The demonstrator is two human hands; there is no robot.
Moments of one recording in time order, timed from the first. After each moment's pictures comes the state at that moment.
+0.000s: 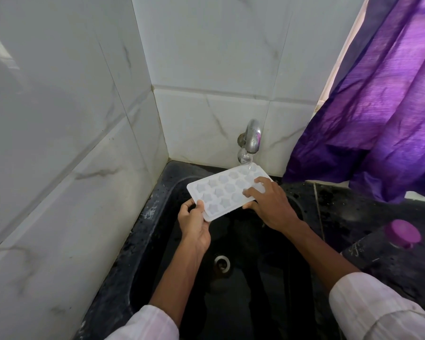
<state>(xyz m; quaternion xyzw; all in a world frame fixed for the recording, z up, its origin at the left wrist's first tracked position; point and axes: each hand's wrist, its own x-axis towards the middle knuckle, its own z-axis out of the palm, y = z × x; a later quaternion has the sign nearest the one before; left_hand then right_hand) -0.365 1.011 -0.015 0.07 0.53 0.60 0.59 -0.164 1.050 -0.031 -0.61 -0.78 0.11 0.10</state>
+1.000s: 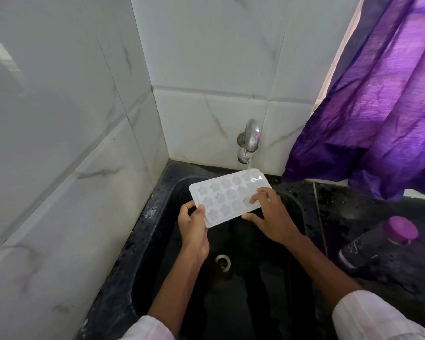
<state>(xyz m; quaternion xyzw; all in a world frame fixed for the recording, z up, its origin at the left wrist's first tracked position) -0.366 0.989 -0.018 0.17 0.56 0.60 0.55 -0.161 1.020 -0.052 -0.62 -0.74 0.19 0.20</state>
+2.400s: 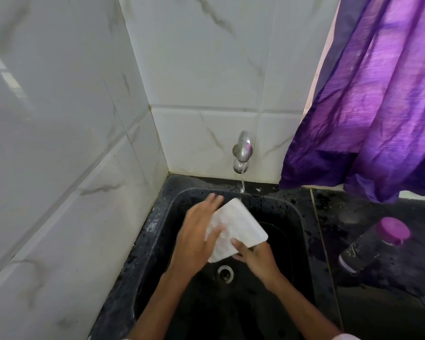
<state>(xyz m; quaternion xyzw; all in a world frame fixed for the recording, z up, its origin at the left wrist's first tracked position) -0.397 0.972 -0.016 0.78 0.48 0.38 0.15 -0.217 0.953 -0.076 -0.55 -0.40 0.56 0.47</state>
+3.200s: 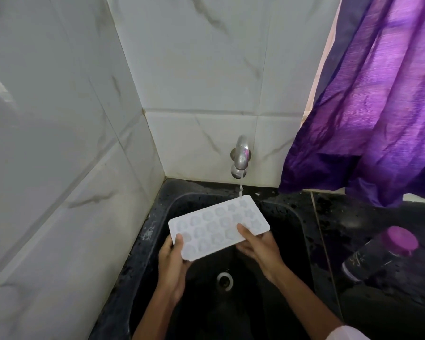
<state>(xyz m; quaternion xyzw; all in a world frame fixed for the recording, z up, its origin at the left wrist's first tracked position) -0.410 0.968 -0.035 0.25 0.57 0.53 0.58 -0.203 0.990 -0.054 -0.55 -0.26 0.62 0.49</state>
